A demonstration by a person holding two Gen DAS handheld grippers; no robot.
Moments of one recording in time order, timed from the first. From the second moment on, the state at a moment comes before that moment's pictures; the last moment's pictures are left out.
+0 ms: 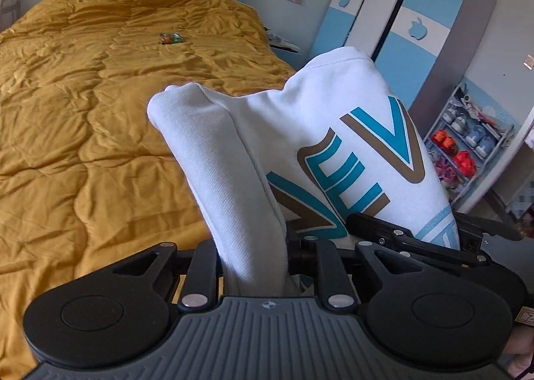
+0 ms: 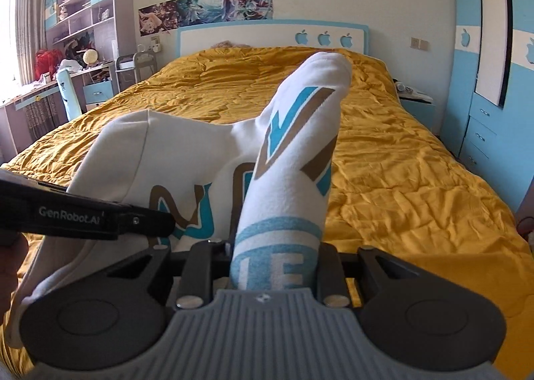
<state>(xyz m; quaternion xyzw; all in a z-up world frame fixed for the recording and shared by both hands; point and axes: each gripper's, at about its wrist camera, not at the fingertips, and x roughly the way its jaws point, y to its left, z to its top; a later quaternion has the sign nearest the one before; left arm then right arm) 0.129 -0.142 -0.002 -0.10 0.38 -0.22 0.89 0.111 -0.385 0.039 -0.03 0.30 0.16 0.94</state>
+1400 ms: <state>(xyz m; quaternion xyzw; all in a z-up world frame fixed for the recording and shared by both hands) 0.093 -0.186 -0.053 -0.09 0.30 -0.28 0.91 0.021 -0.512 0.008 0.08 0.13 0.00 0.99</state>
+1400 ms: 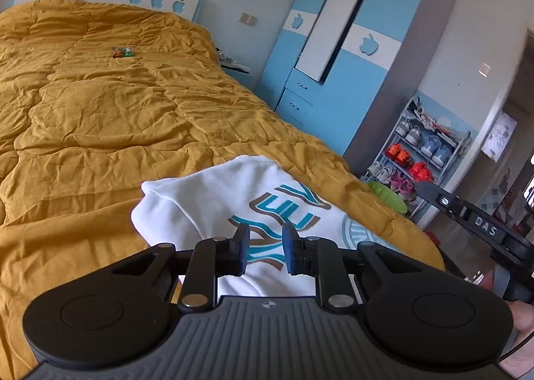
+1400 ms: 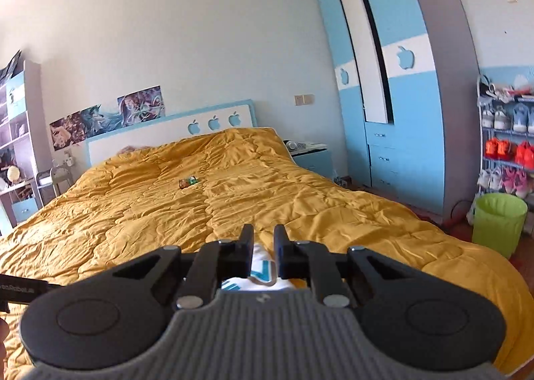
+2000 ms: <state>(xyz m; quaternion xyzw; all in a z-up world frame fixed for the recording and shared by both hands) 0.065 -0.215 -0.093 0.10 0.31 -0.28 0.90 0.017 -0.487 -0.057 0.04 0.25 -0.15 0.96</state>
